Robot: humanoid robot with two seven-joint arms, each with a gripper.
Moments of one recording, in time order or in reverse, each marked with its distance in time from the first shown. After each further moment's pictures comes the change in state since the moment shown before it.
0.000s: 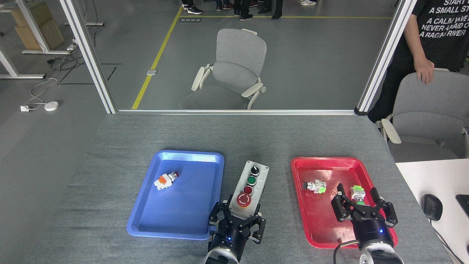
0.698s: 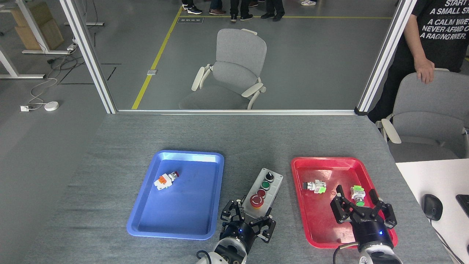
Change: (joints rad) left arm -0.175 -0.002 -0.157 0.202 0.166 -0.032 -0.059; right arm 0.011 0.000 0.004 -0.005 -0.007 -0.007 0.006
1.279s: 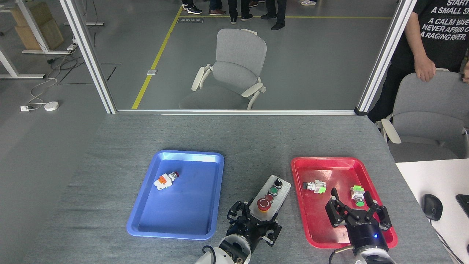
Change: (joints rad) left arm -0.041 0.000 -0.068 0.020 0.046 -0.039 -0.082; right arm 0.018 0.006 0.032 -0.011 0.004 0.006 -0.011
